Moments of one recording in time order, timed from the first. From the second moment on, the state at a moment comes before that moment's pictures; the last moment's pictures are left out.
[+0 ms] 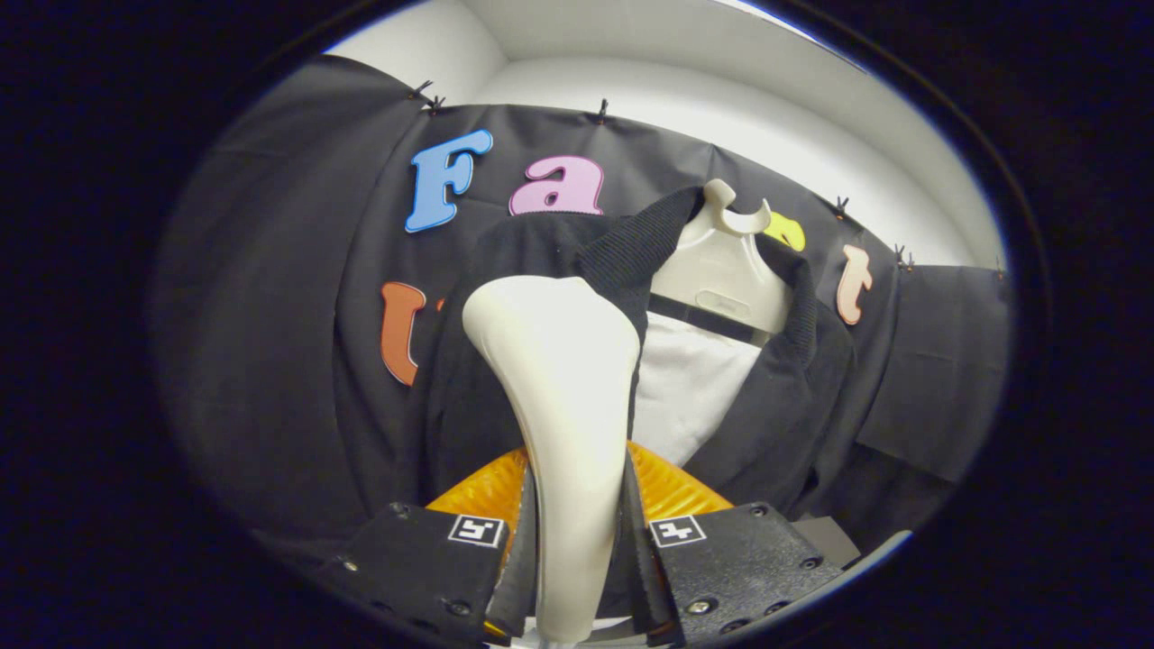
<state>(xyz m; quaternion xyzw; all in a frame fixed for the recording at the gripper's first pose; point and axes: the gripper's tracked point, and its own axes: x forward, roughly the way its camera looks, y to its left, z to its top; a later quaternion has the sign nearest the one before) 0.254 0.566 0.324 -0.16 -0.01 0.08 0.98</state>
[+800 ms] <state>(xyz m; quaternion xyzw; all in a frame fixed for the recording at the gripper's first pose) 0.258 0.546 0.203 -0.17 0.06 0.07 0.98</state>
